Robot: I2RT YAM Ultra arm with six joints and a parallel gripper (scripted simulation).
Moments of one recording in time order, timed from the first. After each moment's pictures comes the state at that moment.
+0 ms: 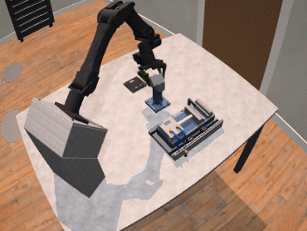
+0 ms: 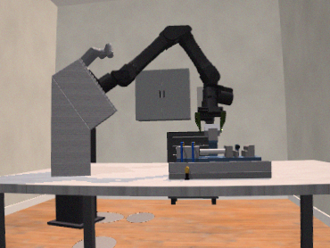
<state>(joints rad) 0.33 1.42 1.36 -0.74 0.36 -1.21</state>
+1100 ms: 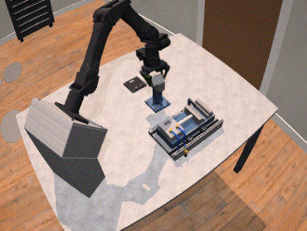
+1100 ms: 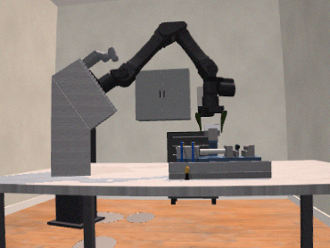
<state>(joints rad) 0.14 1.34 1.25 -0.60 -0.06 -1.35</state>
